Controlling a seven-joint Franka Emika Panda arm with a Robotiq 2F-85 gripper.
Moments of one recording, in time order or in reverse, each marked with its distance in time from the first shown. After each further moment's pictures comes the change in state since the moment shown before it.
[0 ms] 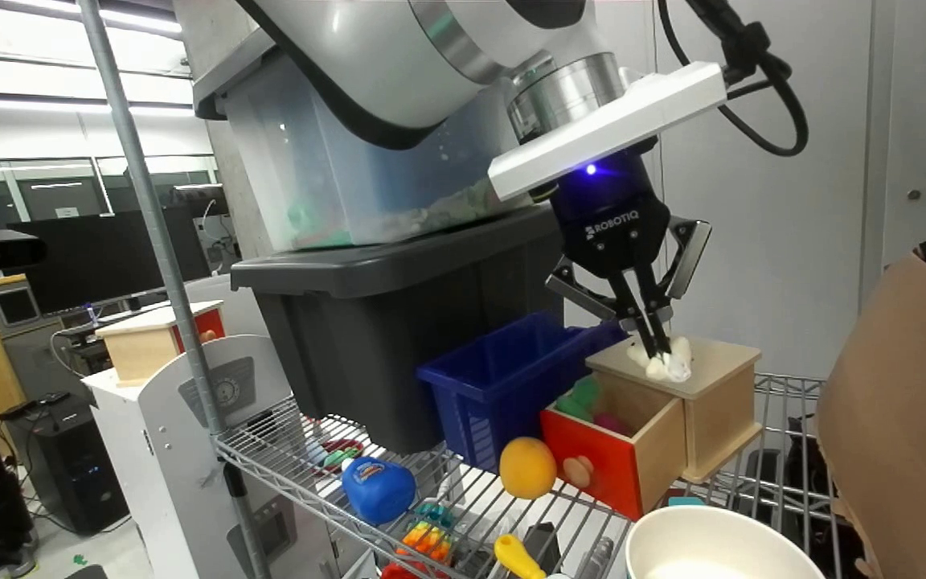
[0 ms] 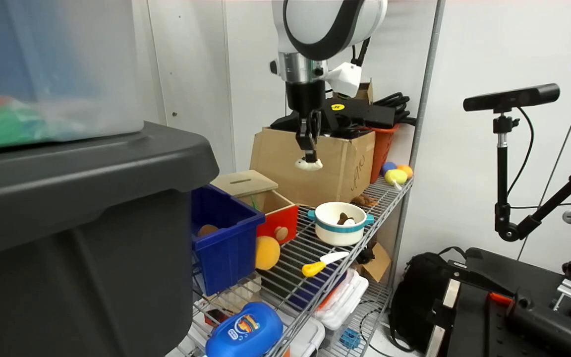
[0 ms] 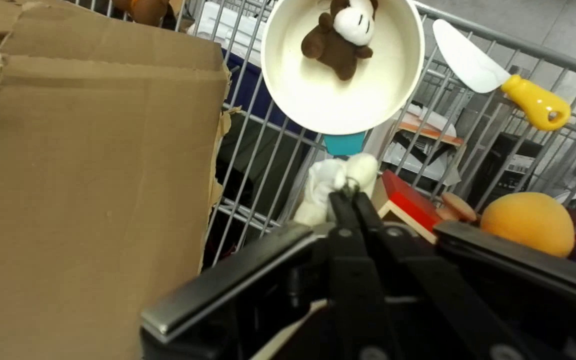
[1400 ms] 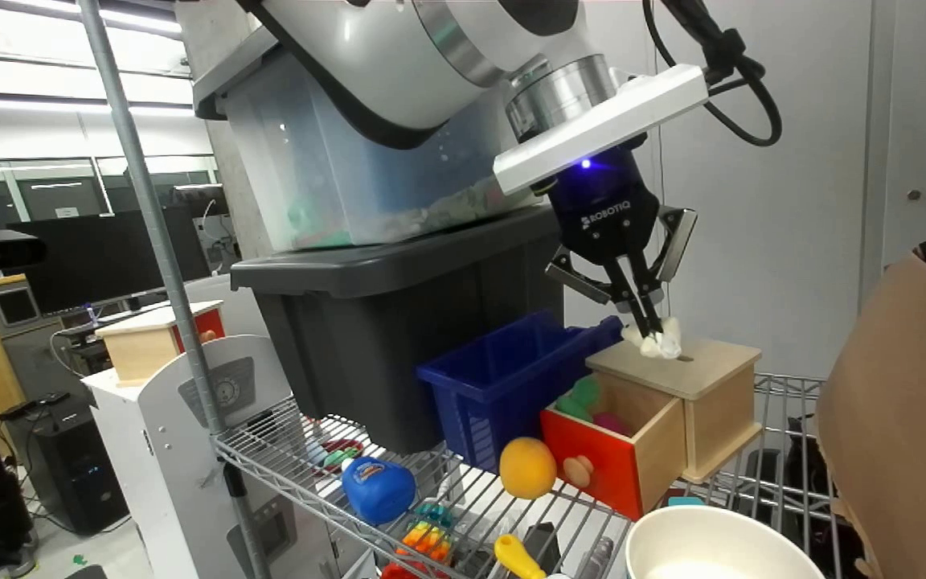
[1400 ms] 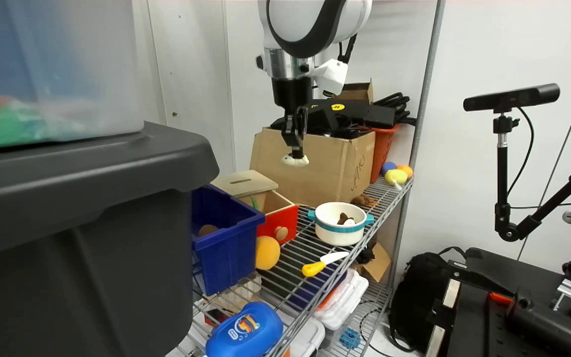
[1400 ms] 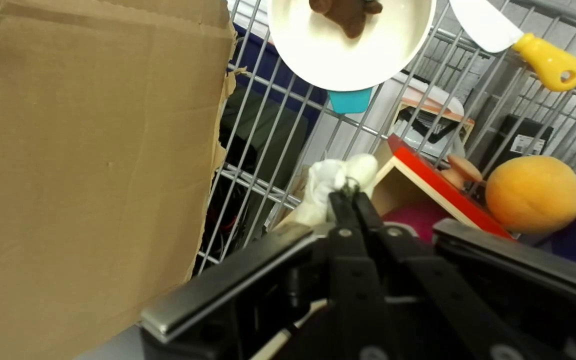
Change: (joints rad) arm 0.022 0.042 0.002 0.077 0.000 -0.005 -0.003
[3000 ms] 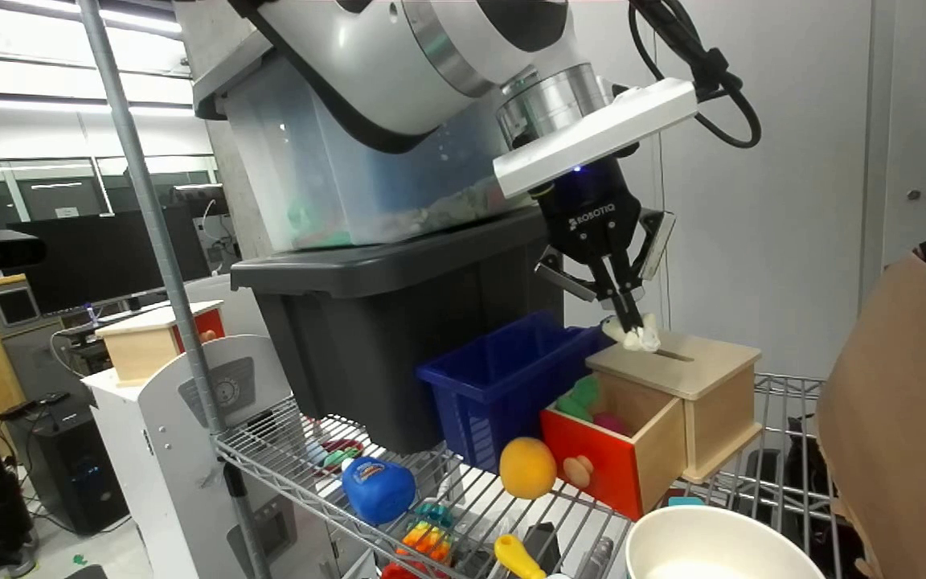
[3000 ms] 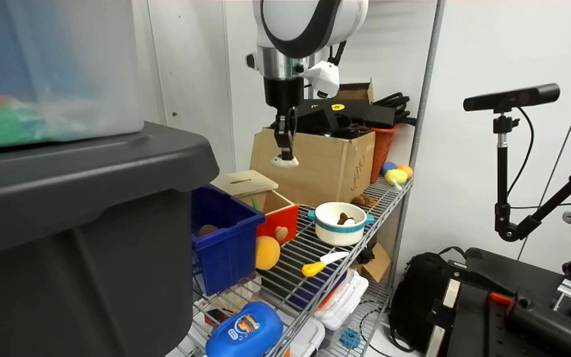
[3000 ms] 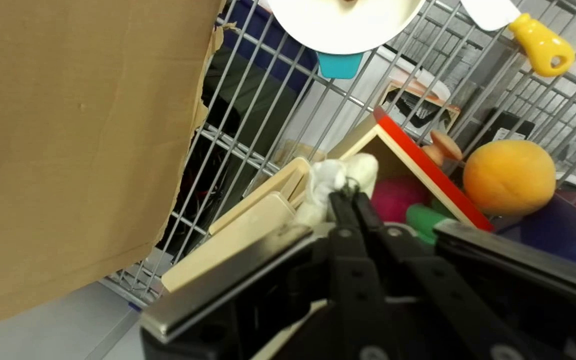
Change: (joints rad) arm -0.022 0.006 0.047 0.000 0.008 0.045 -0.091
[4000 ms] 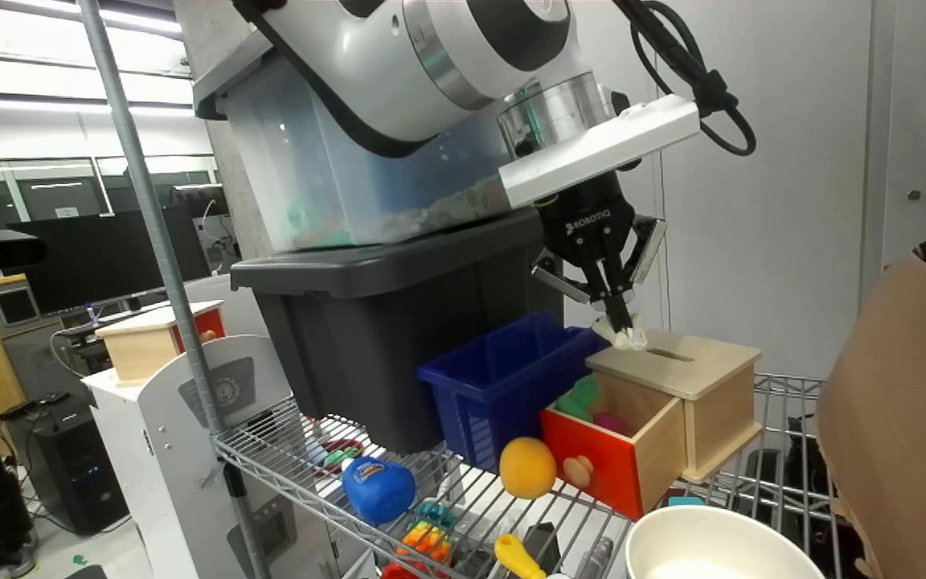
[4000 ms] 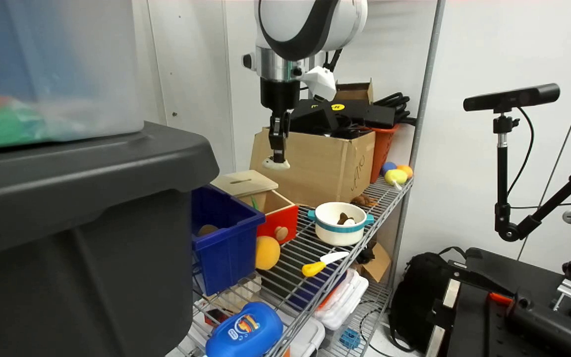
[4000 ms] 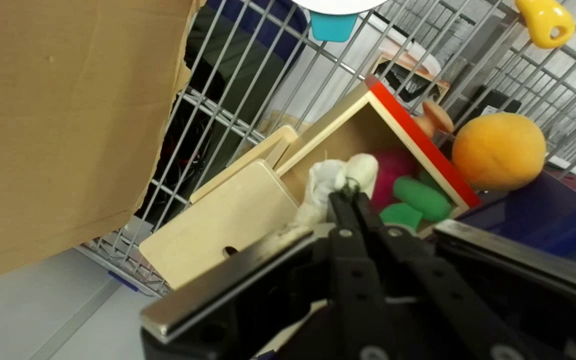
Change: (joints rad) arm -0.029 0.015 0.037 0.000 0.055 0.060 -0.083
